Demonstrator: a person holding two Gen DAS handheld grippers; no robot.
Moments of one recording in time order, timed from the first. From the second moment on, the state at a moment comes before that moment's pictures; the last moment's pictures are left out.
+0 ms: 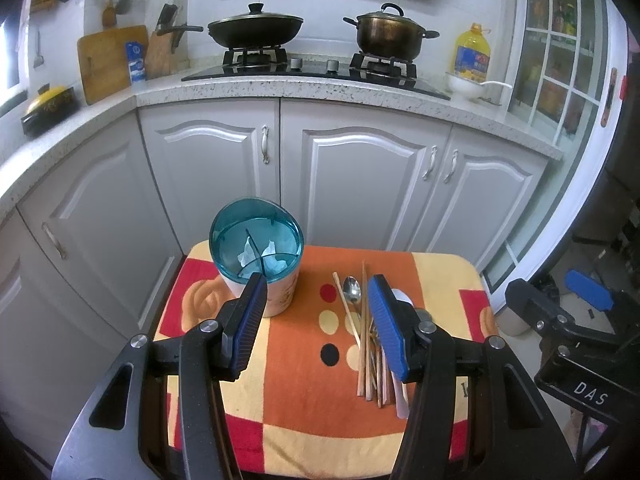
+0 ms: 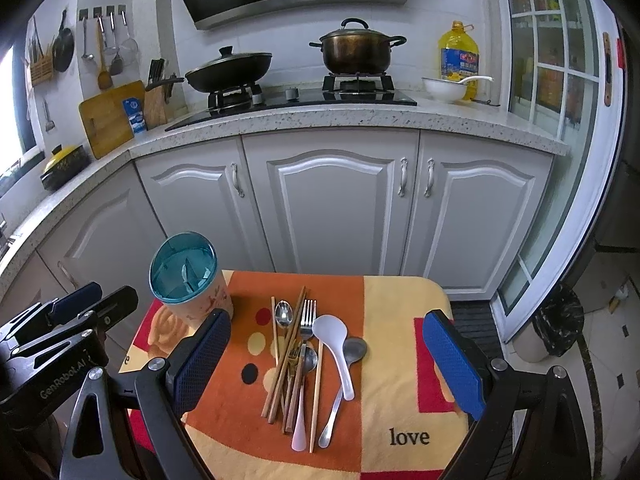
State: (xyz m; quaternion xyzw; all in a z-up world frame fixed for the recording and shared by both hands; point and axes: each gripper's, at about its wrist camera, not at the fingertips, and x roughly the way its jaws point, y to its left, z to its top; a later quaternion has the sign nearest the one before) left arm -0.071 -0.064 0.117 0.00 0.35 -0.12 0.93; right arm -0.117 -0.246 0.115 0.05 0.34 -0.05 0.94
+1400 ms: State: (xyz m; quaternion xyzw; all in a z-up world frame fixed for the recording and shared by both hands) left arm -0.067 -0.074 0.113 0.01 0.36 -0.13 0.92; right arm -0.109 -0.247 0.112 0.04 0.35 -0.04 0.93
